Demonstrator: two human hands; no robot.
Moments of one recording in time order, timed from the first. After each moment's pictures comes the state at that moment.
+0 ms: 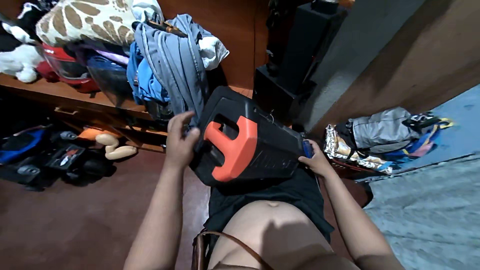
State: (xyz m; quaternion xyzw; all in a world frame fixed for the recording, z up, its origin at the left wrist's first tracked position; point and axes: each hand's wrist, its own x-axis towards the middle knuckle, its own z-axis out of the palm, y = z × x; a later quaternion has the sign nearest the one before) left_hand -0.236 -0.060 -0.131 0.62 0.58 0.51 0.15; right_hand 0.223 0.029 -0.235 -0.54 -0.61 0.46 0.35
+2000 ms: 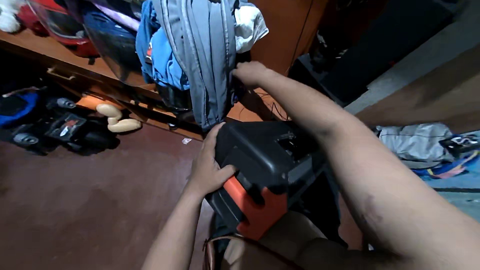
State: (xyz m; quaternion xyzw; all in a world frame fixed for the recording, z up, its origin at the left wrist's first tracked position) left_hand -0.248 -0.066 -0.162 0.59 0.62 0.46 0.25; right_hand -0.176 0.288 -0.120 -0.26 -0.96 -0.02 -0.10
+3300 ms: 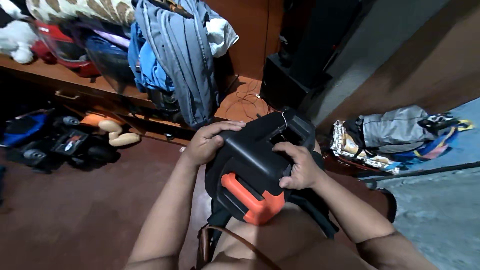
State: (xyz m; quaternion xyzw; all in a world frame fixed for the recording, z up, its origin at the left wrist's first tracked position) left_hand -0.221 -0.038 -0.132 0.76 0.25 0.52 0.31; right_hand 0.092 -0.022 -0.137 -0.21 -0.88 0.21 0.38
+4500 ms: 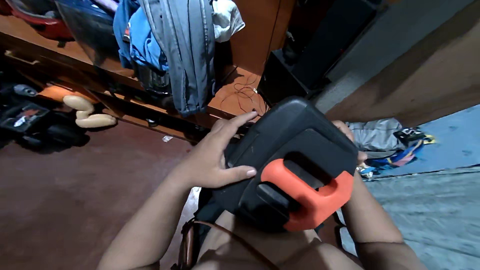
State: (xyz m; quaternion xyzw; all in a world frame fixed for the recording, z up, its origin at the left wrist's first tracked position) left_hand -0.183 -0.101 -0.097 0.76 0.38 0.46 0.27; right_hand 0.157 0.011 -0.093 -0.17 -0.76 0.38 0.49
